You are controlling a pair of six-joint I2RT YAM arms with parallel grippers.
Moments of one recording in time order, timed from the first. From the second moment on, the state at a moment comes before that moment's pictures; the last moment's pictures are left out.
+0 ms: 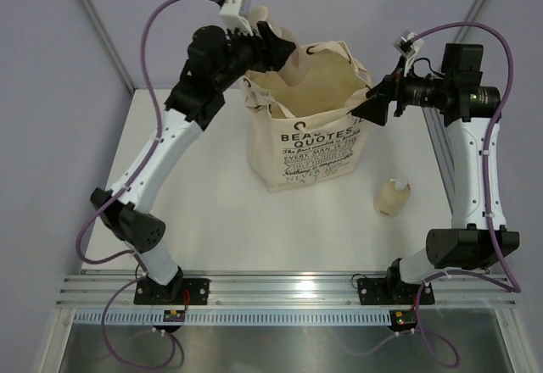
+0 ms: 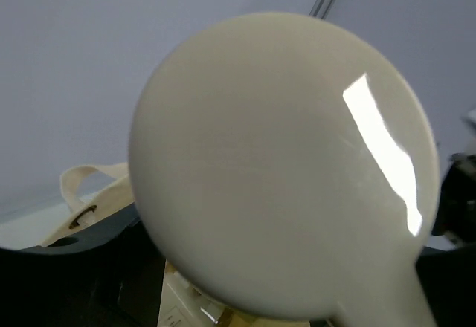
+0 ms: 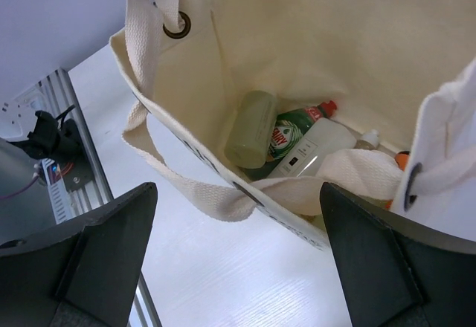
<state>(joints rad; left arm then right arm) -0.54 1.65 1.98 -0.20 0.14 -0.39 -0.05 1.52 1.89 -0.99 -1.06 -0.31</state>
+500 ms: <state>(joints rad) -0.60 1.84 1.83 -0.29 0.22 -0.36 -0.13 1.45 1.78 -0.96 -1.05 -0.33</state>
